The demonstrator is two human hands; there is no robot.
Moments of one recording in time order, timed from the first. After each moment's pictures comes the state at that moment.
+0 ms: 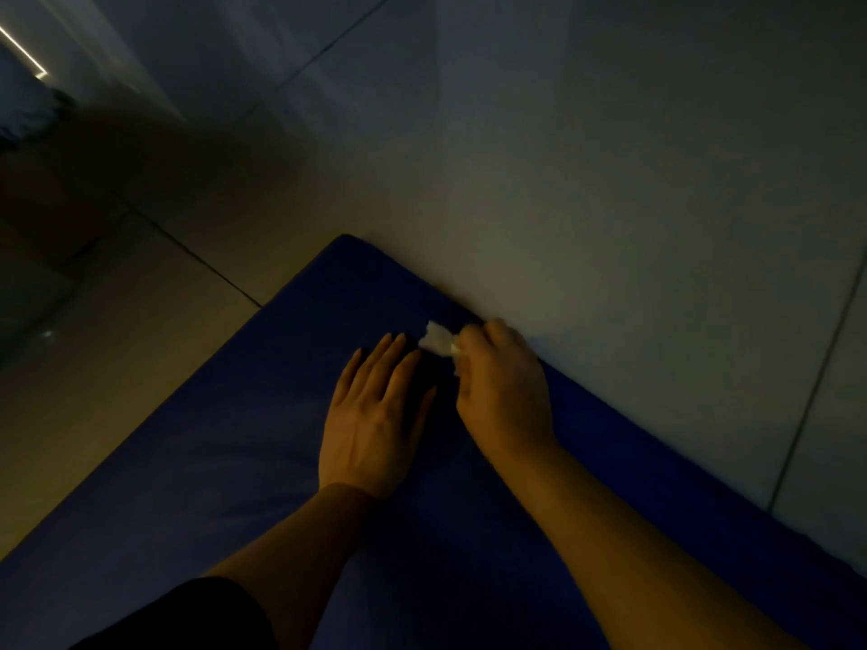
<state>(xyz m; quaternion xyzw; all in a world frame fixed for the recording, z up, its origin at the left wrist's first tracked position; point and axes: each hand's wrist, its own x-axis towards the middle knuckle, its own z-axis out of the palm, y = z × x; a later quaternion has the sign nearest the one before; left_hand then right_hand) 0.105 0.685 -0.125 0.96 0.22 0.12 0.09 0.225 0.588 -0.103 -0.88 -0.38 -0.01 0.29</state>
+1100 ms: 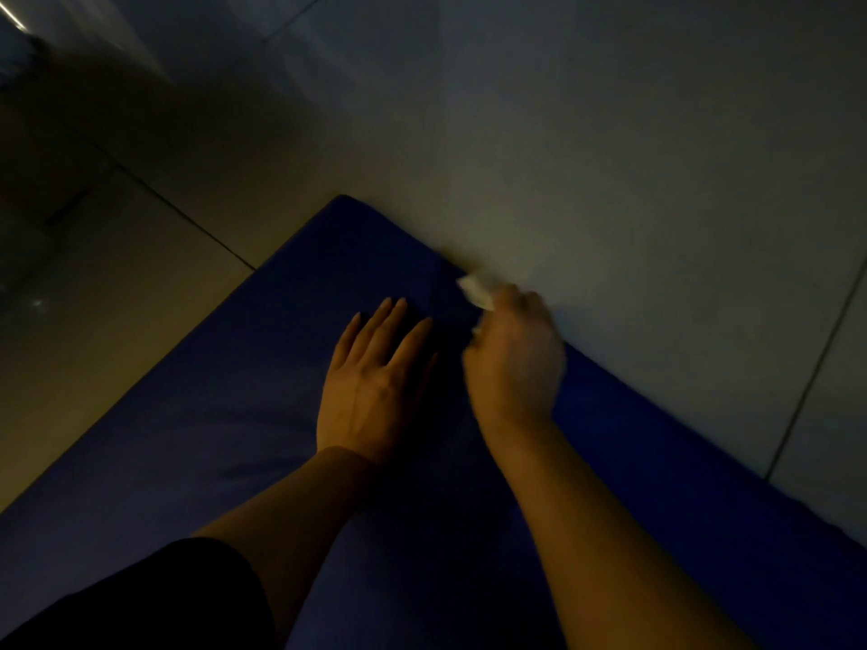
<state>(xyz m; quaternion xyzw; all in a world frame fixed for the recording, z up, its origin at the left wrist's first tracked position) 0.105 0.685 -0.126 0.97 0.21 0.10 0.08 0.217 0.591 -0.087 -0.95 -0.21 0.03 0.23</state>
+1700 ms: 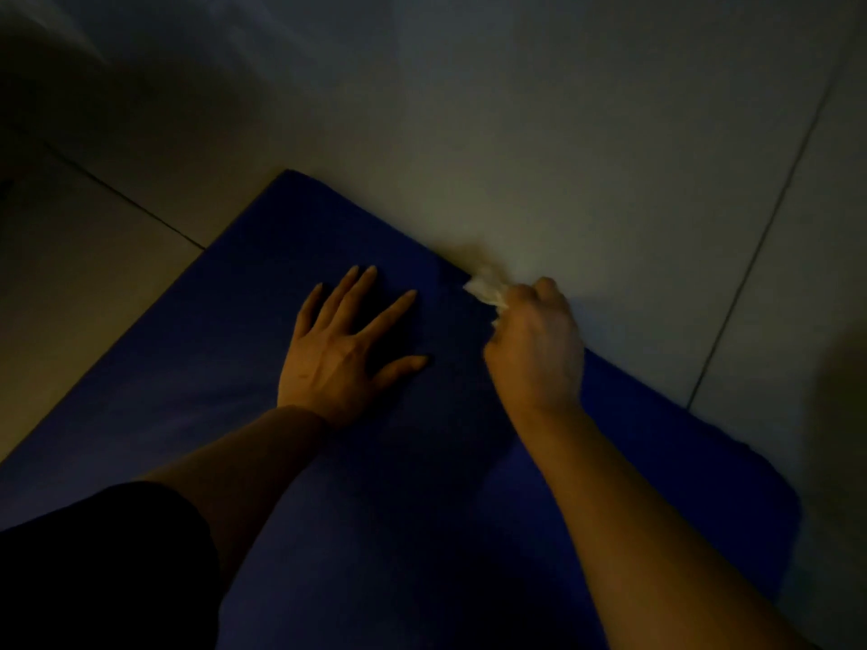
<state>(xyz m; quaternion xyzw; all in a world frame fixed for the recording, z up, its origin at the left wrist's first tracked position) 0.107 0.685 -0.118 0.99 0.15 0.02 0.08 0.231 0.521 -0.085 -0.96 -0.23 0.03 0.18</state>
